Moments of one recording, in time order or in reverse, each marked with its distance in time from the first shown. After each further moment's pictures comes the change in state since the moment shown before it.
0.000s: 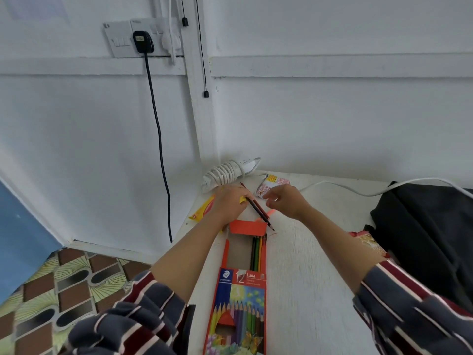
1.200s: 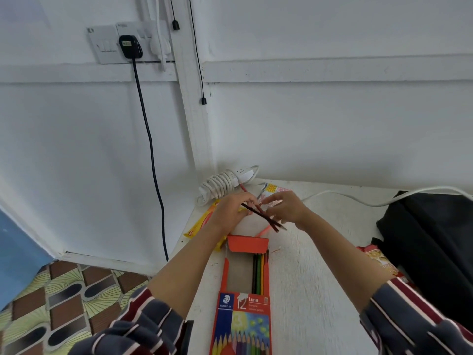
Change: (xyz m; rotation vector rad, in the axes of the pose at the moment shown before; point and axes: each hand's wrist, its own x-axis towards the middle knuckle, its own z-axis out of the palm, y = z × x) left_hand 0.019 -0.006 0.005 -0.232 0.020 0.152; right_hand 0.018 -0.003 -0.006 0.477 -0.090 0.289
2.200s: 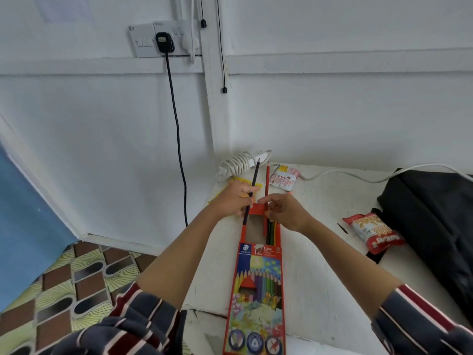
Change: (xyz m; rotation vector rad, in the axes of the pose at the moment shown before) left_hand -0.078 0.053 -0.047 -0.273 -0.175 -0.377; right_hand -0.084 0.008 0.054 -0.262 -0.061 -0.295
